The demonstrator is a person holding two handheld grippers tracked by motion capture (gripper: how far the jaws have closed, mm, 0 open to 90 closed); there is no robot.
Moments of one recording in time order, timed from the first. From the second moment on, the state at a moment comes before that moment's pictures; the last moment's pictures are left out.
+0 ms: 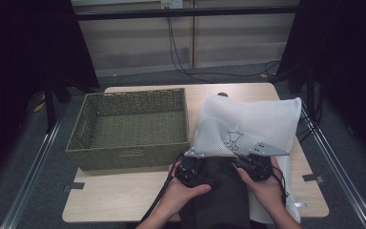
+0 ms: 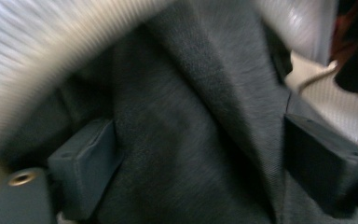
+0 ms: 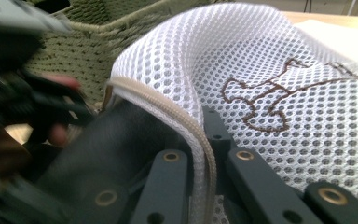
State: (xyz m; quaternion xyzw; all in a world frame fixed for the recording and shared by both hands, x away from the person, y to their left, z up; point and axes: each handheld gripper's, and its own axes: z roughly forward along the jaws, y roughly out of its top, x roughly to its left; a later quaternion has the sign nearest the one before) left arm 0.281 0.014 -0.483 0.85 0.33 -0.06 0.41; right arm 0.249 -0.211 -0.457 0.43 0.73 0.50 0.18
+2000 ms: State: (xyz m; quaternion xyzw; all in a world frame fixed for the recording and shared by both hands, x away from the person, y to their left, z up) left arm 0.259 0.056 -0.486 0.81 0.37 -0.04 0.46; right arm 0.257 -0.221 -0.473 0.49 0.71 0.48 0.16
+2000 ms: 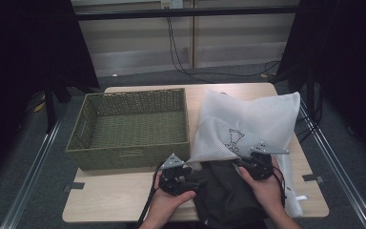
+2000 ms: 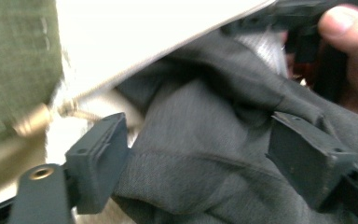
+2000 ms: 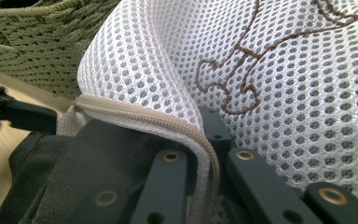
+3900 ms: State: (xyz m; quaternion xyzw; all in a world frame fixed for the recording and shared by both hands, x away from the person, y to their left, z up) left arm 0.260 0.054 -0.506 0.85 0.31 0.00 0.42; right arm 0.265 -0.199 -0.482 0.45 0.79 0.40 0.14
